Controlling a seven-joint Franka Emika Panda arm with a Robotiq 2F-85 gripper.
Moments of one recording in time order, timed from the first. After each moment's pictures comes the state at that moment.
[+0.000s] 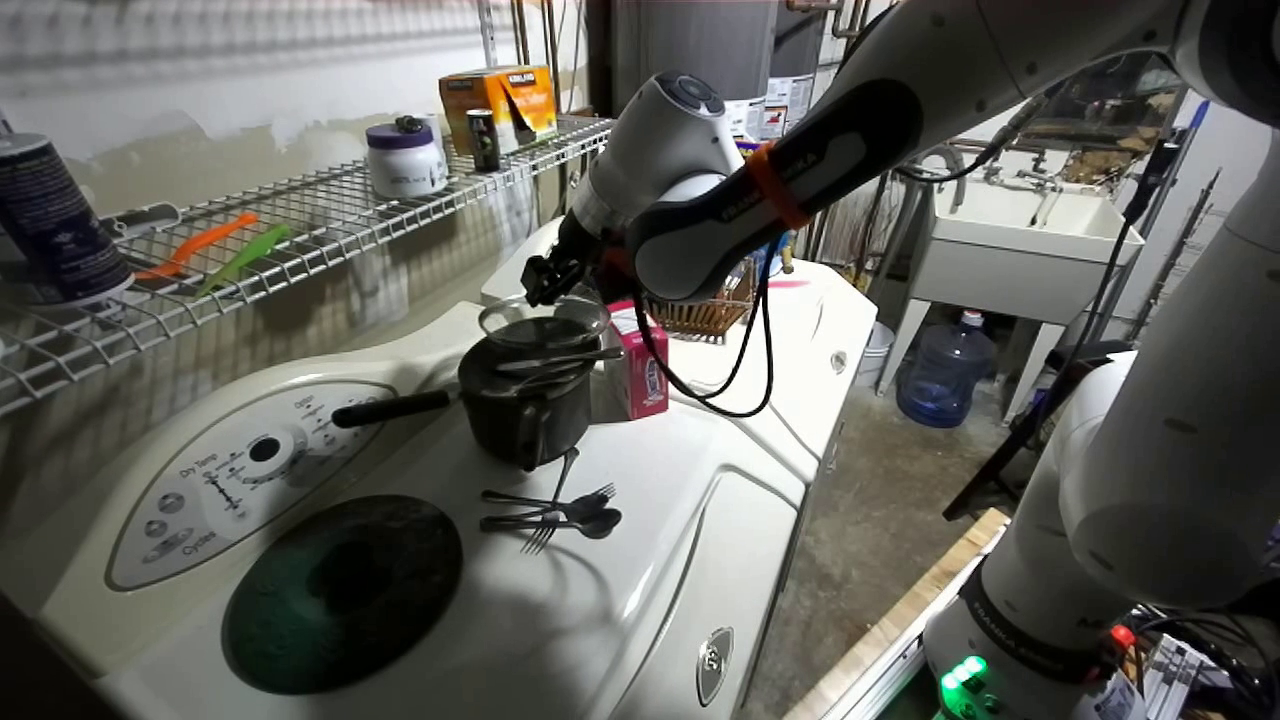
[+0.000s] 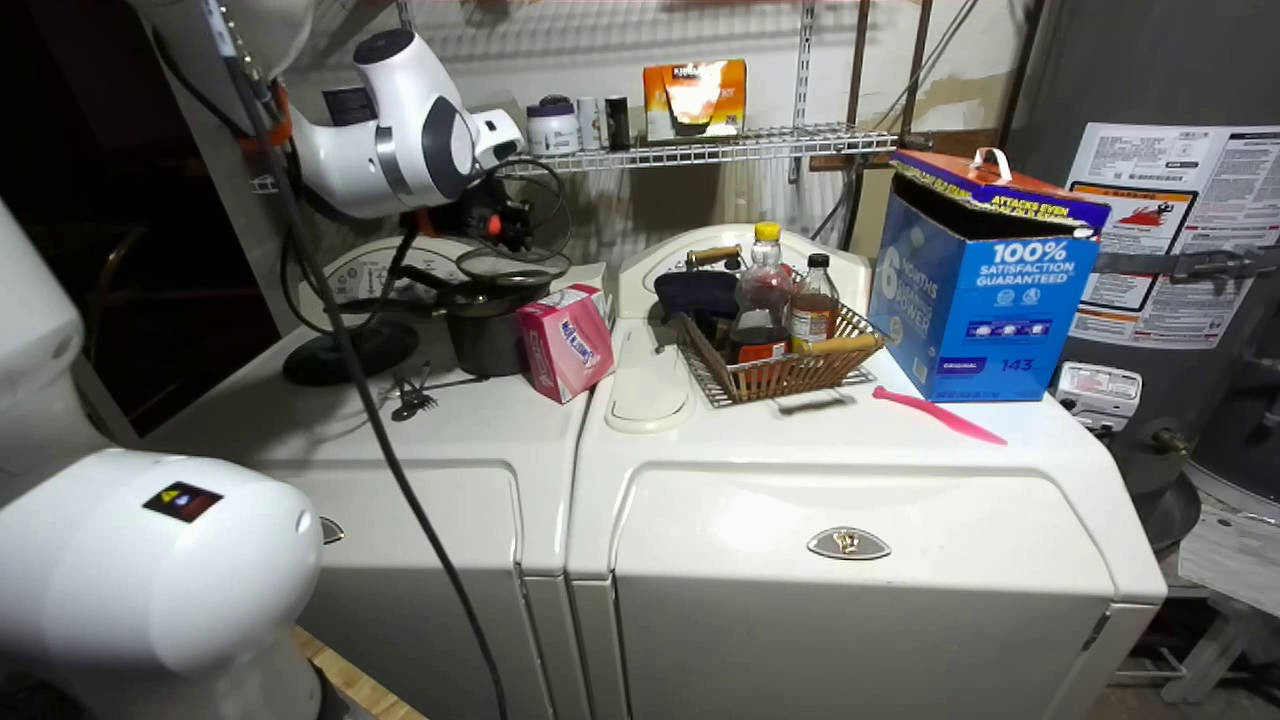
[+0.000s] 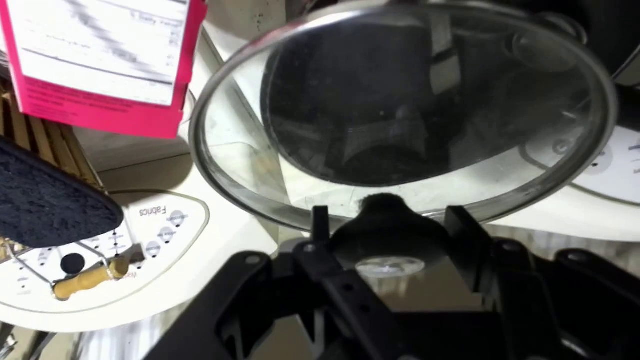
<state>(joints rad) 0.31 -0.04 0.03 -2.30 -0.20 2.93 0.36</state>
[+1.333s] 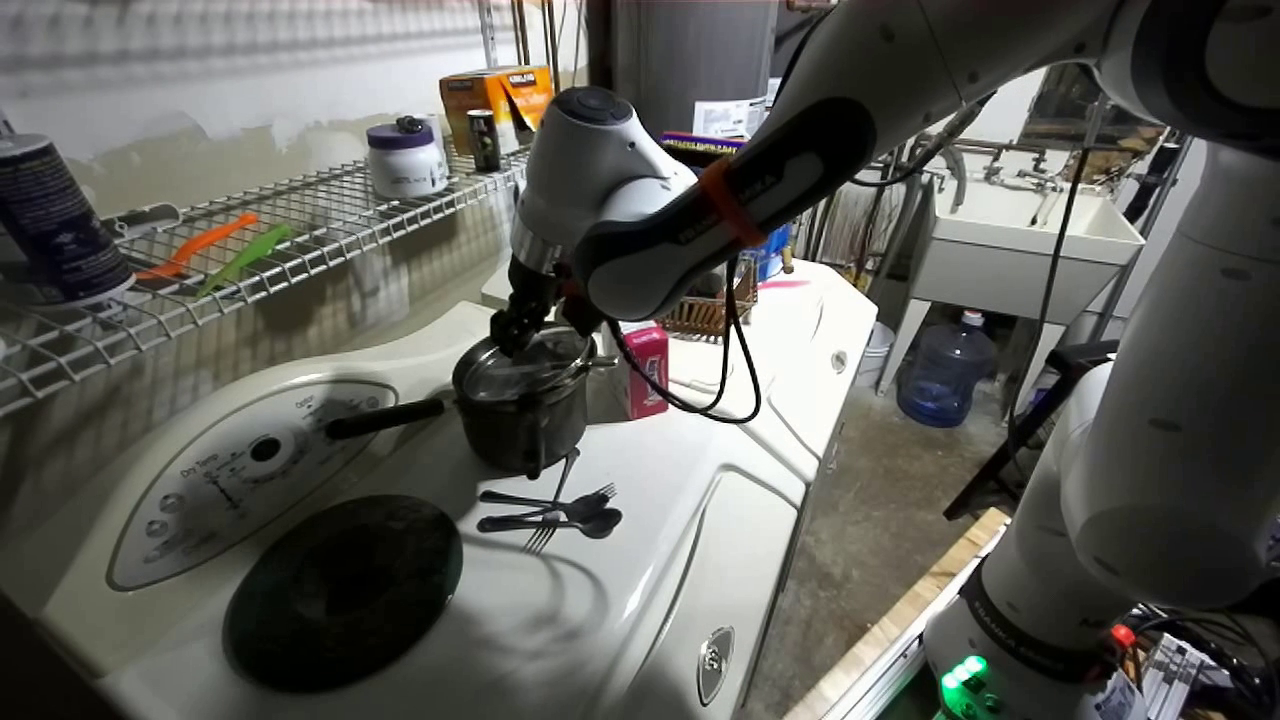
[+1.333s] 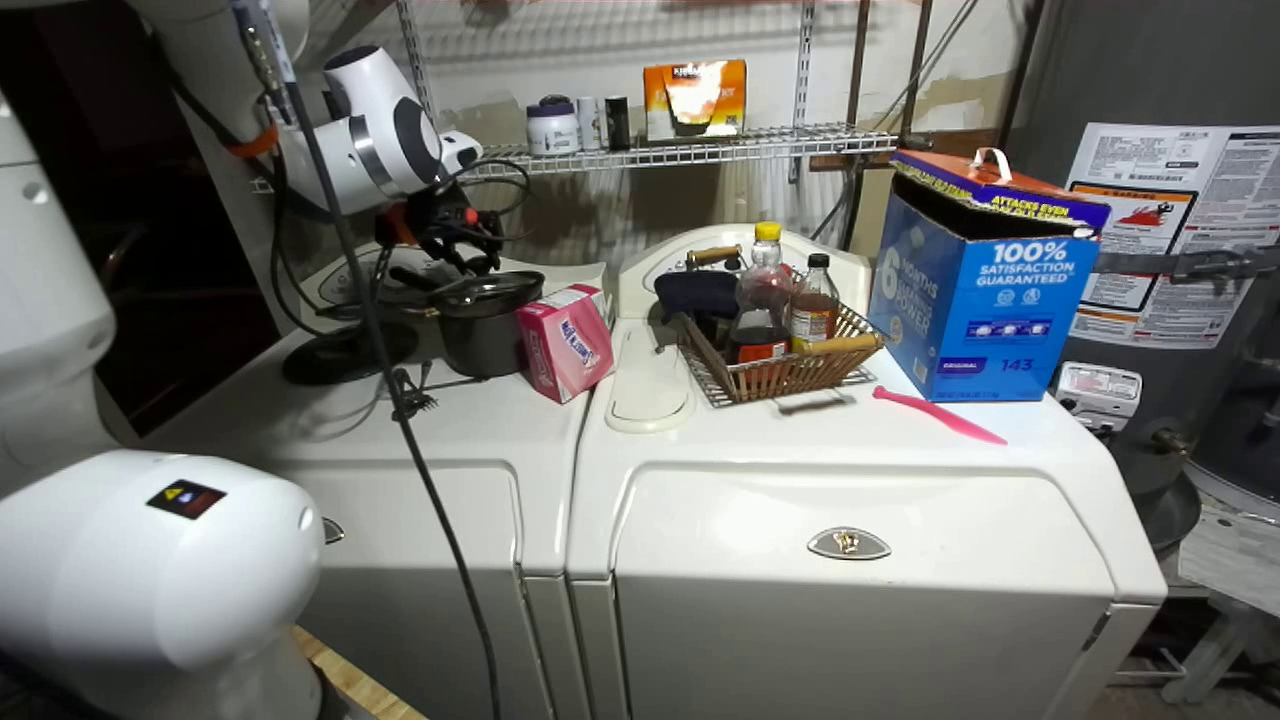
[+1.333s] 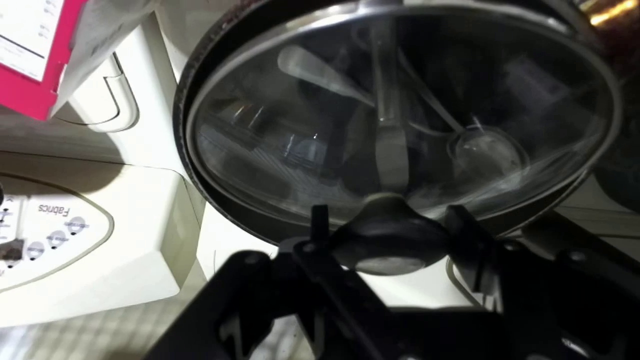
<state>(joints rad) 0.33 0.07 0.14 -2.15 -0.33 2.67 0.26</state>
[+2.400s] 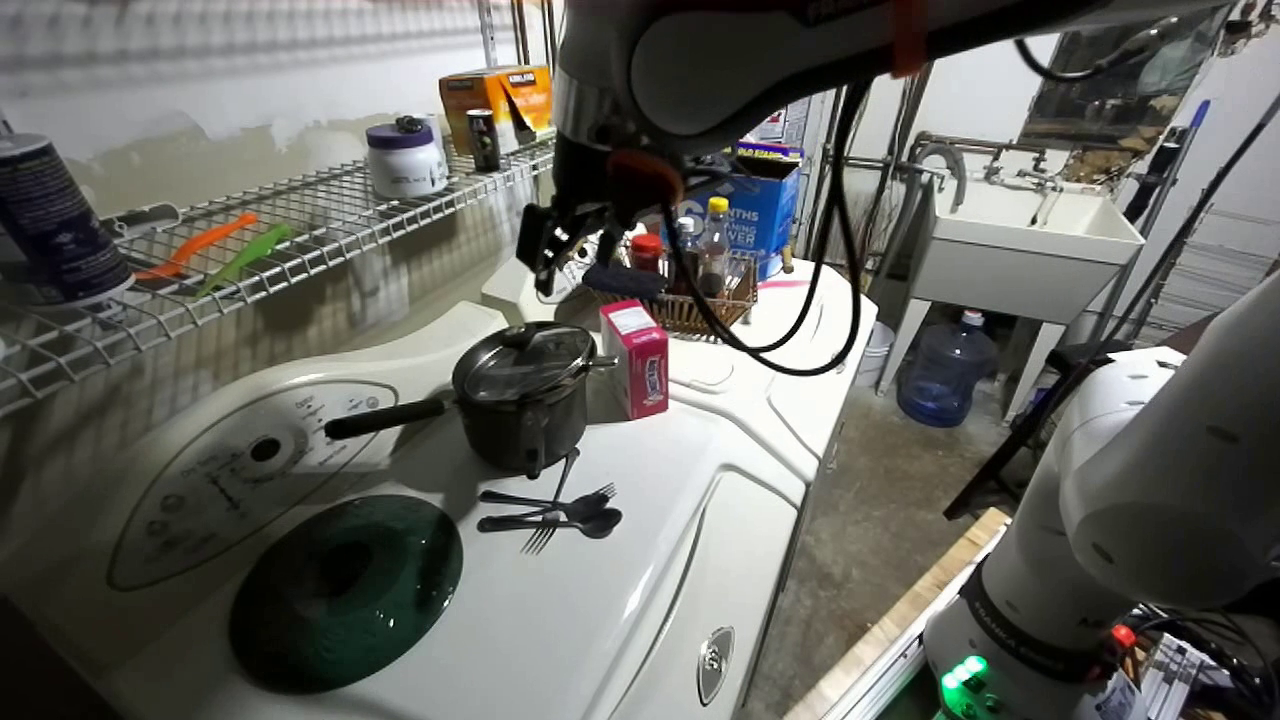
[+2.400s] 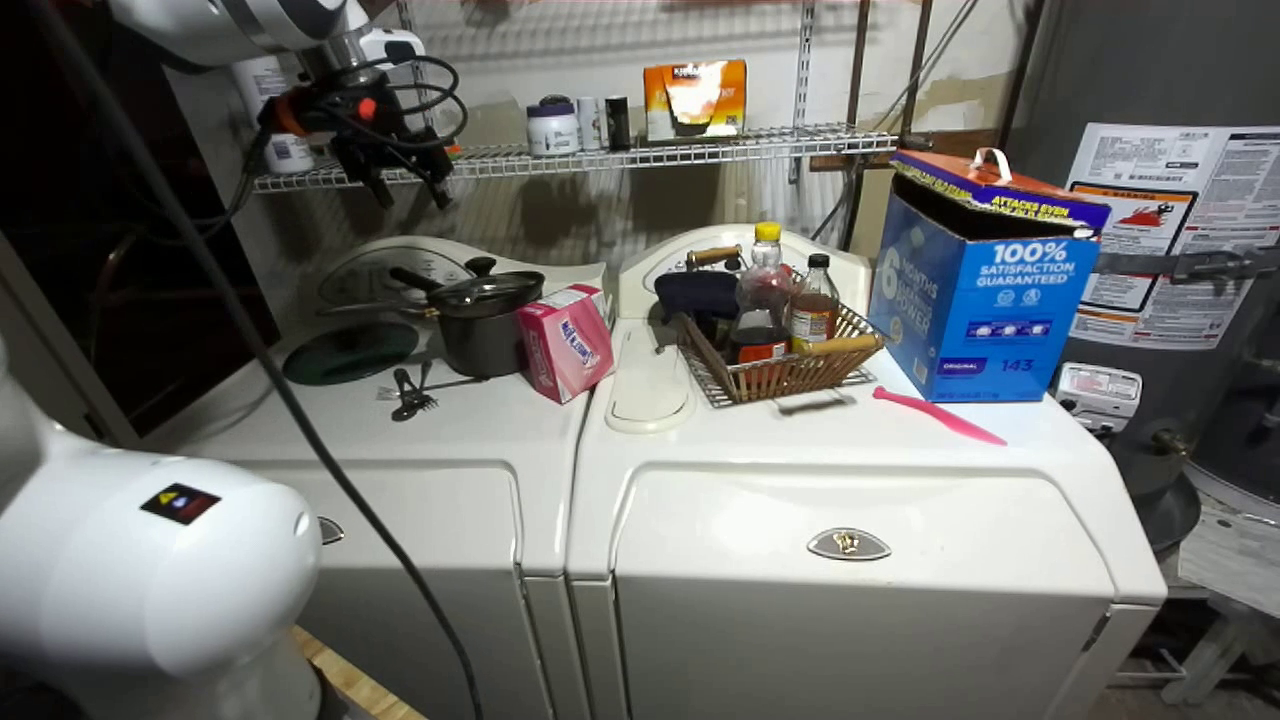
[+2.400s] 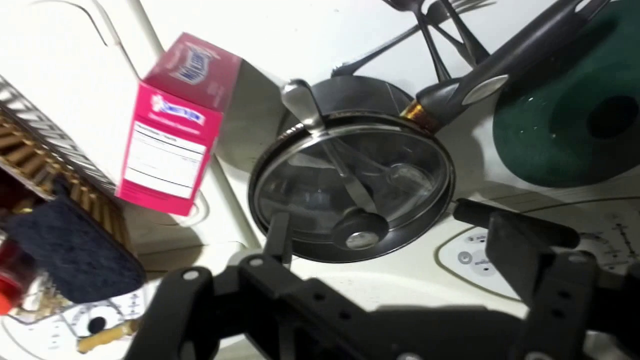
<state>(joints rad) 0.30 -0.29 0.22 -2.14 -0.07 2.14 0.36</state>
